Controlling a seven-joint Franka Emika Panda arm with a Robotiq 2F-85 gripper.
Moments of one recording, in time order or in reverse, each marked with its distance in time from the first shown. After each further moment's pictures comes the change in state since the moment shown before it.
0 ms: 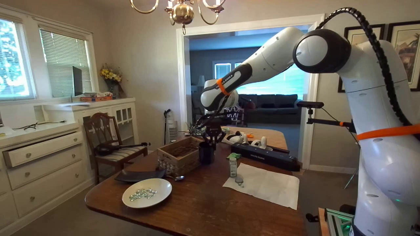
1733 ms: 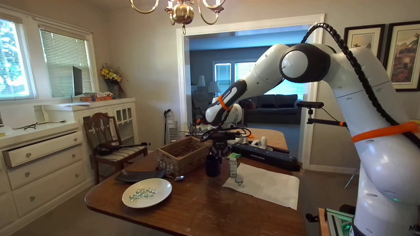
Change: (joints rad) arm -0.065 0.122 -0.008 -0.043 0.117 0.111 0.002
